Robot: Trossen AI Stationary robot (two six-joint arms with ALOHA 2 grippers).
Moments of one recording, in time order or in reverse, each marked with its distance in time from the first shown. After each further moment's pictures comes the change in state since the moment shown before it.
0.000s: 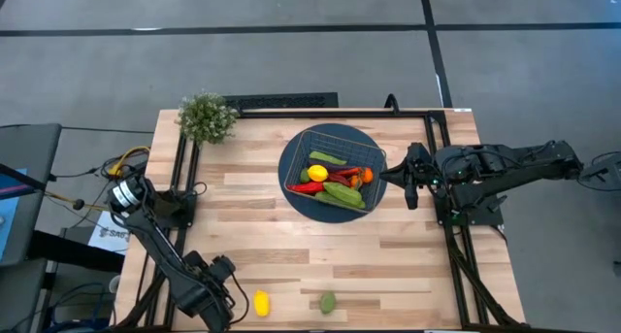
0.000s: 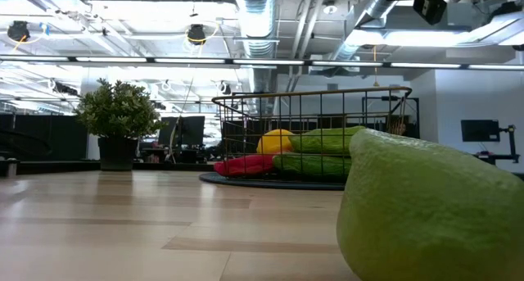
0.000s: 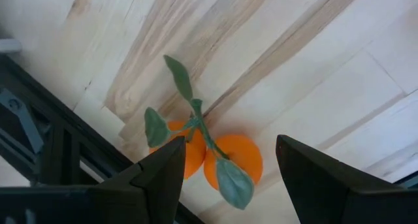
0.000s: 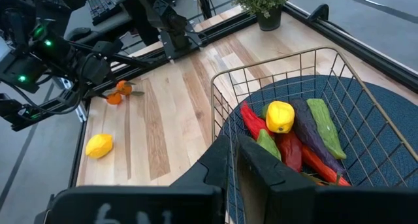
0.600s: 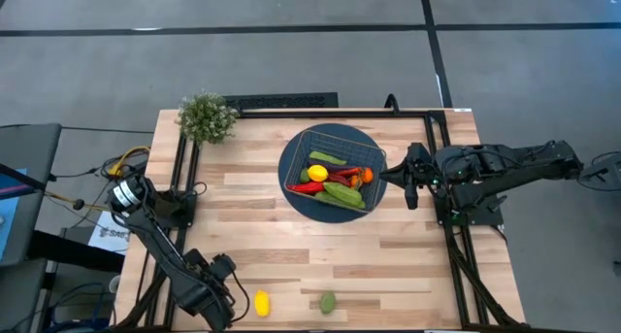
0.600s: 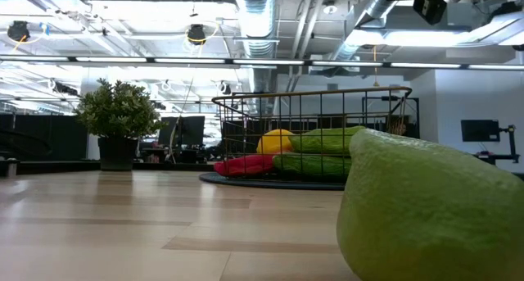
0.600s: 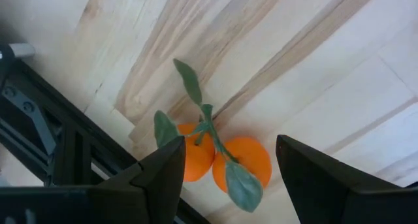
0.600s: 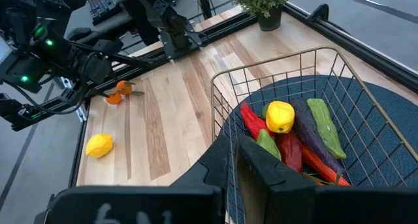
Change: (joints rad) left arm 0.012 0.000 0.000 -0.023 0.003 0.018; right arm 0.000 0.000 0.000 0.000 0.000 -0.003
